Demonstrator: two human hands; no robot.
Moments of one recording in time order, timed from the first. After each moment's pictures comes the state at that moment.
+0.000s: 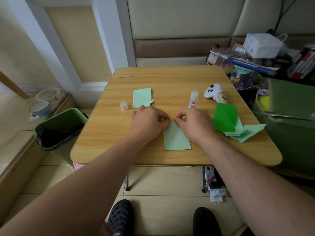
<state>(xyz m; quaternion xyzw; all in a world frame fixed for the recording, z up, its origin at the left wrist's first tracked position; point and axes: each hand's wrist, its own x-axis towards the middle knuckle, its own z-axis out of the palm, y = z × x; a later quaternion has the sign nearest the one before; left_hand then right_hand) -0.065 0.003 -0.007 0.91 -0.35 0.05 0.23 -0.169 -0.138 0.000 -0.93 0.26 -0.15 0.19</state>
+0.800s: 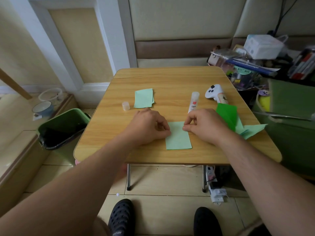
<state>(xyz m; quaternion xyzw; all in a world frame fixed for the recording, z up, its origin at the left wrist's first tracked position) -0.061 0.031 0.003 0.84 -0.49 -0.01 0.24 -0.194 -0.164 0.011 -0.95 0.20 -0.10 0.23</state>
